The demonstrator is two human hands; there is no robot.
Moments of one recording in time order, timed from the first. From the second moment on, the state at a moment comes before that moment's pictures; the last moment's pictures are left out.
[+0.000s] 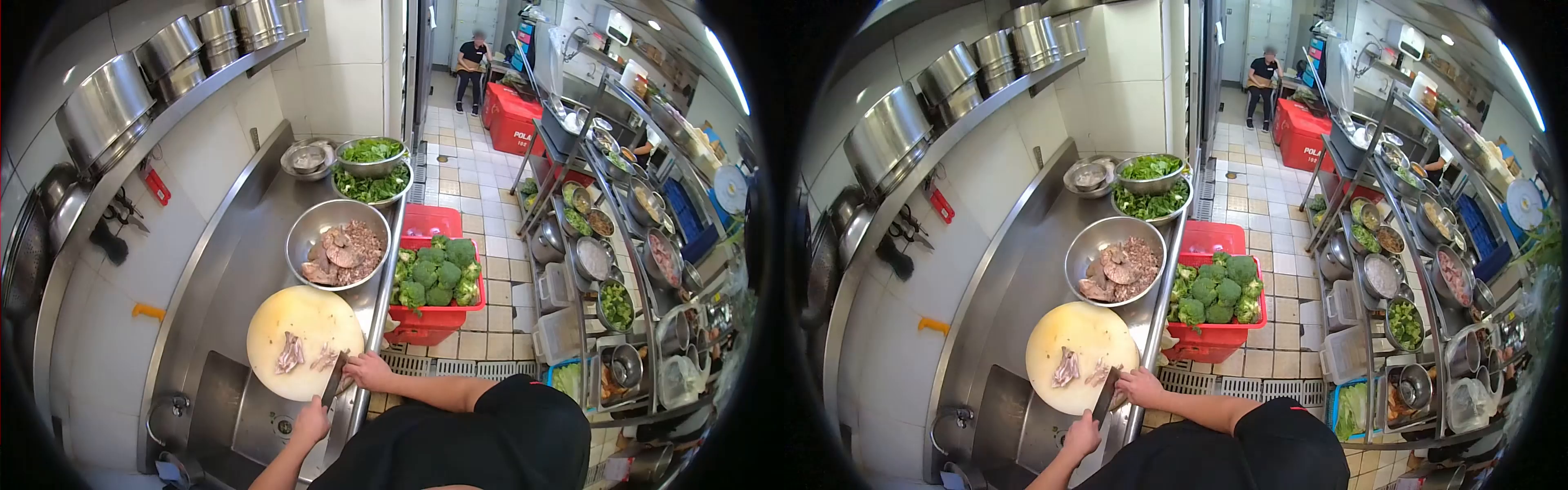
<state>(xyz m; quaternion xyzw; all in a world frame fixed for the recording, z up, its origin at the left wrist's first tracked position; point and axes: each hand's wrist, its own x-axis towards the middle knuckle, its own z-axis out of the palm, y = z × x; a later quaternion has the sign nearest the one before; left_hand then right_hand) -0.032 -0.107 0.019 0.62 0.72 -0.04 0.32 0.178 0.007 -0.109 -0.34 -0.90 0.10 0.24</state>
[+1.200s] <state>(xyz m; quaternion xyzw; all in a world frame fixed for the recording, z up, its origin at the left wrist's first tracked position) -0.078 -0.077 0.015 0.45 0.81 0.30 0.23 0.132 0.088 -0.090 -0.09 -0.97 0.20 0.06</state>
